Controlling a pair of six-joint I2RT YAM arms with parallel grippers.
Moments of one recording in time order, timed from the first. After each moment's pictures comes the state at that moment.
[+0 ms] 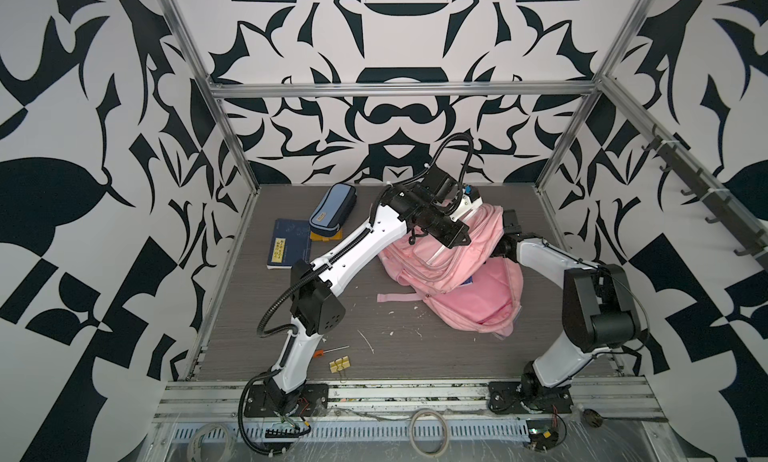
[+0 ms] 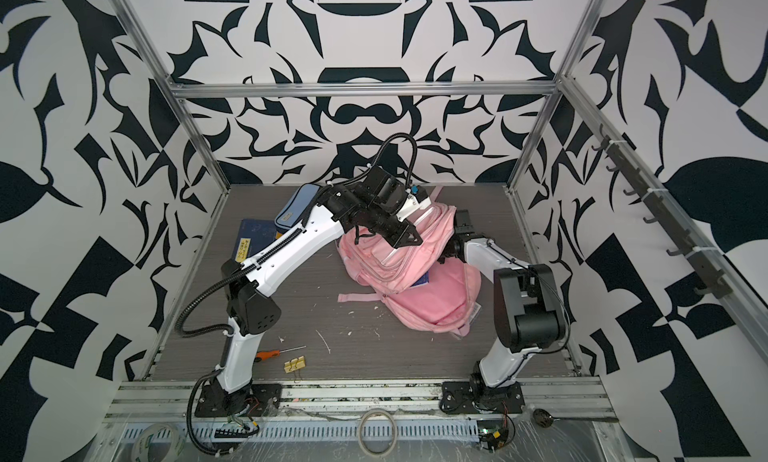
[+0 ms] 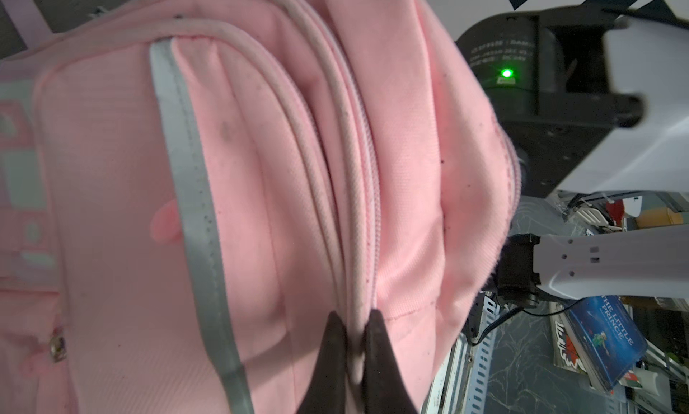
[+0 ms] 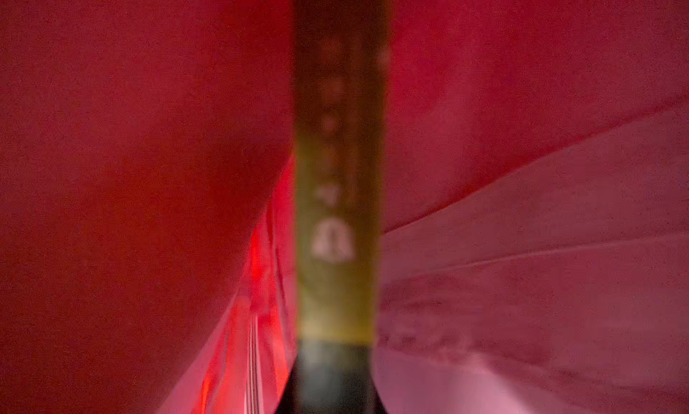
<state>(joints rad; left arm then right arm) -0.87 2.10 2.29 -1.03 0.51 -0.05 0.13 1.69 1.06 -0.31 -0.74 0.44</state>
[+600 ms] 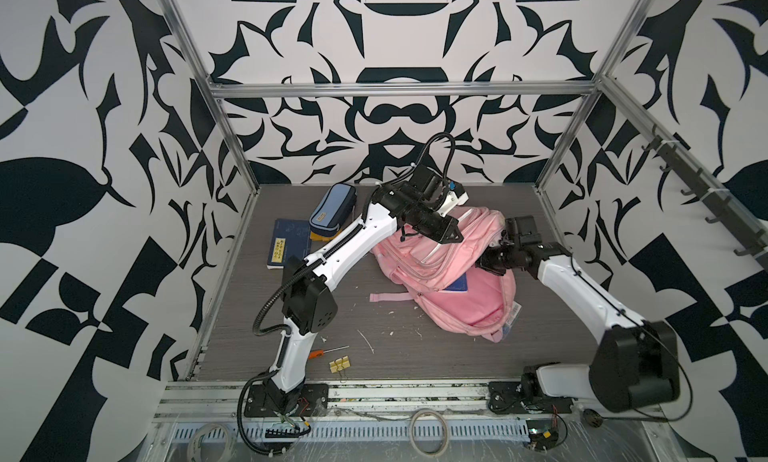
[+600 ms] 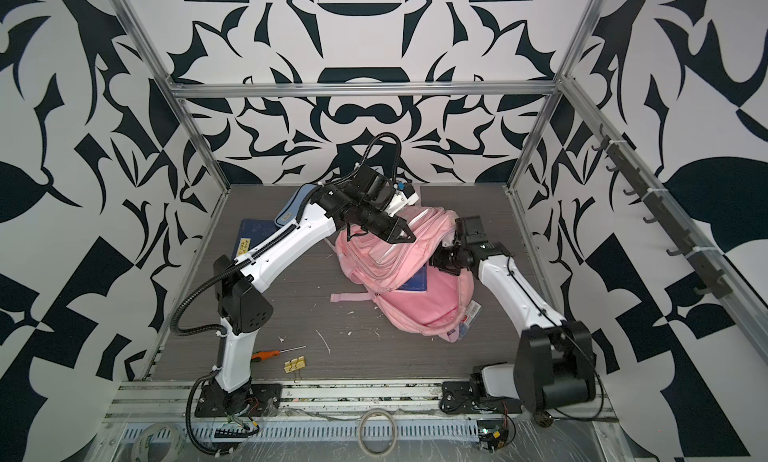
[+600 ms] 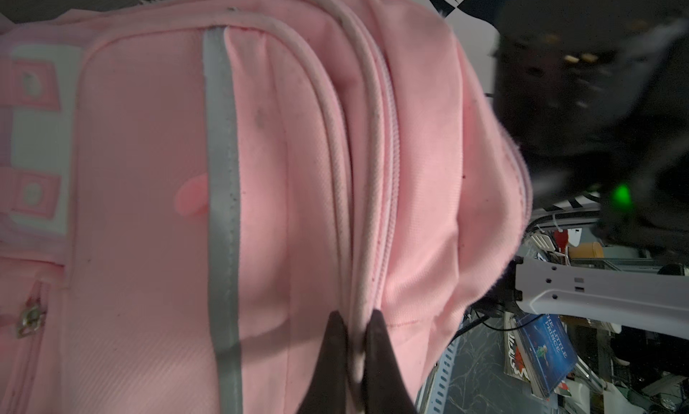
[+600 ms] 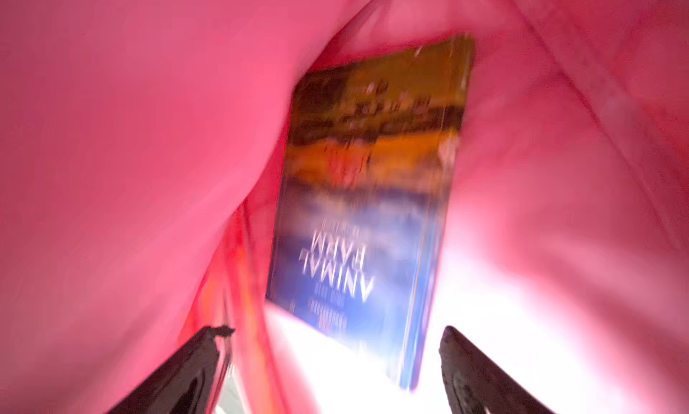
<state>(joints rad) -0.78 2.06 2.14 -0.93 0.62 -0.17 0.14 1.25 0.92 -0.59 -0.54 0.41</state>
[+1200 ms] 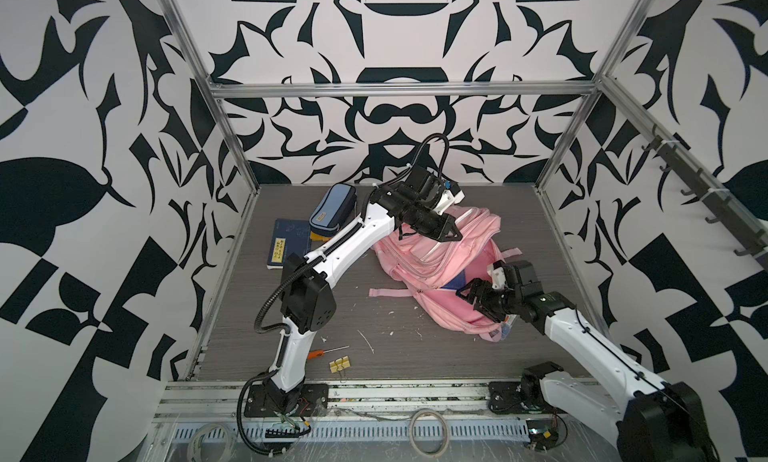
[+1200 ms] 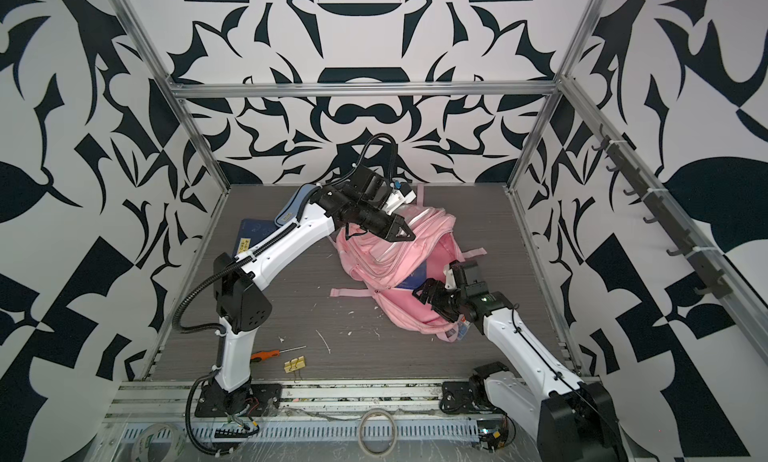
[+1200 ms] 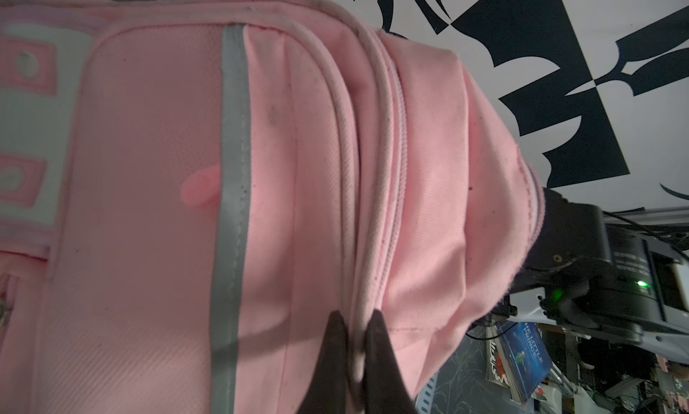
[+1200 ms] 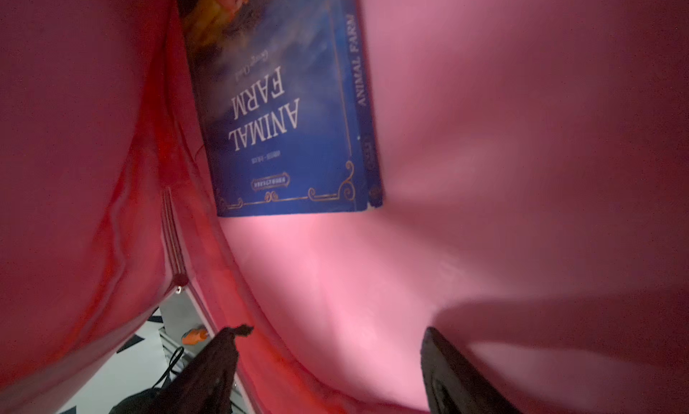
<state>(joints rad) -0.77 2.06 2.08 -0.85 0.68 -0.23 0.24 1.01 0.51 -0.43 -0.44 0.82</state>
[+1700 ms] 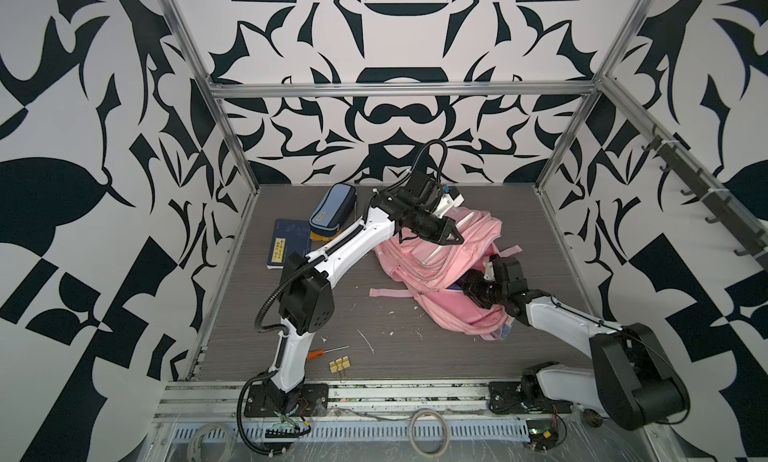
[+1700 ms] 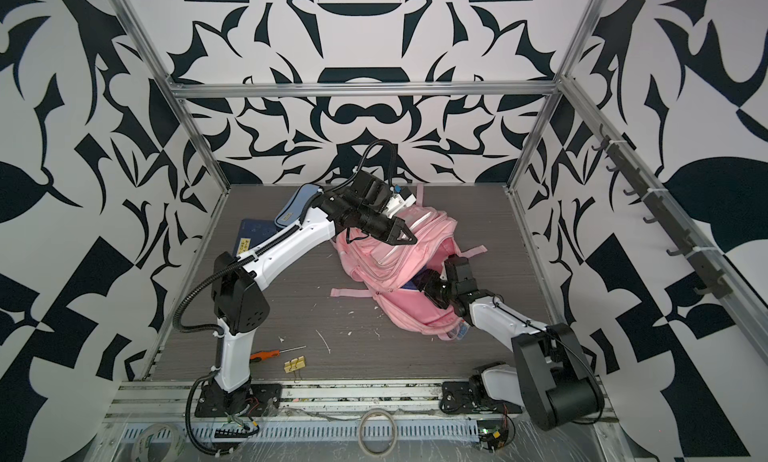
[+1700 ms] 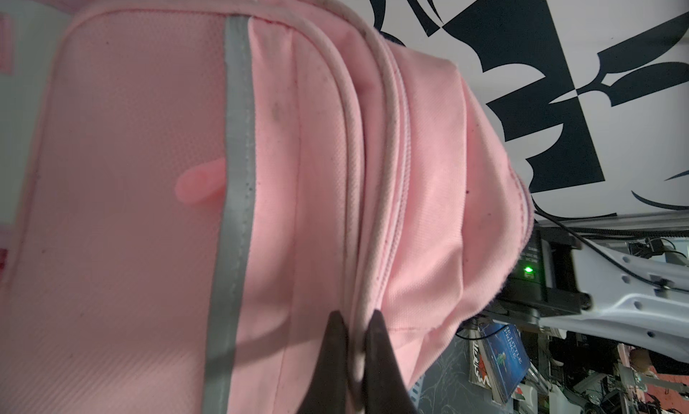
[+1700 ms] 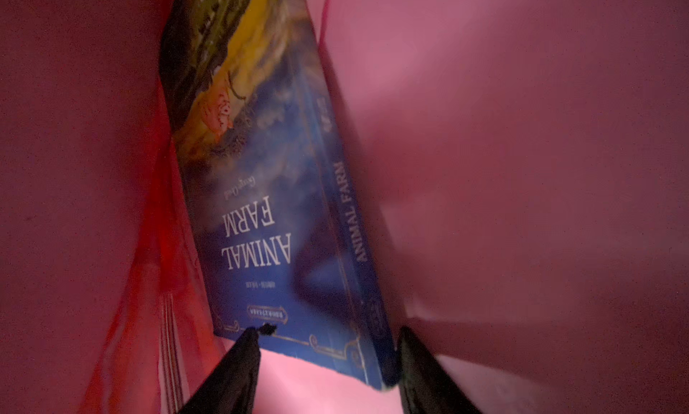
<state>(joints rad) -0.77 2.04 2.00 -0.76 0.72 -0.29 0.24 1.29 0.45 0.06 -0.38 0.95</state>
